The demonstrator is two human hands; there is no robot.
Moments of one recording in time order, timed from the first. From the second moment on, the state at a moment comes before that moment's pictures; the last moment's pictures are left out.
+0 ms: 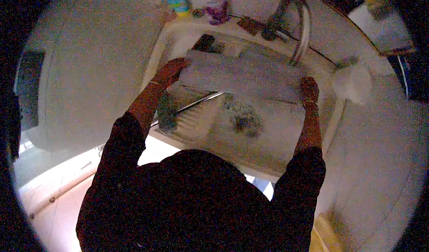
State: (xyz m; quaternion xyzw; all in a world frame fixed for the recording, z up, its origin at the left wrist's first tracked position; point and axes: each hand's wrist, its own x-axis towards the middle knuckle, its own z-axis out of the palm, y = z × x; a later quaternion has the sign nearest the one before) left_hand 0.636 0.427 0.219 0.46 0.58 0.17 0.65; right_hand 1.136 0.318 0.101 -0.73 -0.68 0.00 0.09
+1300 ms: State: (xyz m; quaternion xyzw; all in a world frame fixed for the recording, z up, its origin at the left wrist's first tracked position) left_hand 0.614 0.418 0.175 0.44 0.64 0.24 0.59; right_hand 1.115 0.309 0.083 -0.74 -0.45 0.31 0.40
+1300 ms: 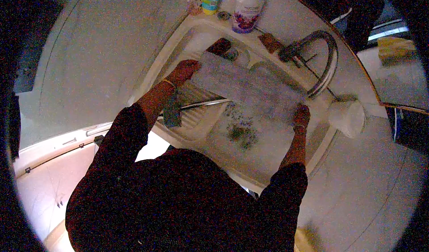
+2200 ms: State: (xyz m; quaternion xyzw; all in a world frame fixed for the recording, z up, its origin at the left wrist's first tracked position) left_hand 0.579 0.392 0.185 0.26 0.36 0.30 0.84; right_hand 1.129 0.302 0.062 -0.67 -0.56 0.26 0.41
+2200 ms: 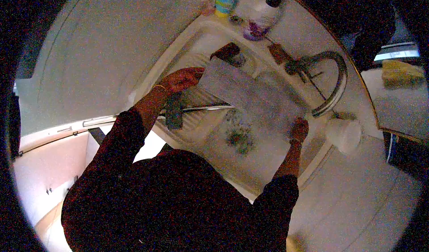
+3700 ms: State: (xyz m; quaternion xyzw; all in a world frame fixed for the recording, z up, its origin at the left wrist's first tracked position) left_hand 0.620 0.430 0.131 0.33 0.47 0.37 0.73; right_hand 1.133 0.301 0.074 -0.70 -0.30 0.40 0.52
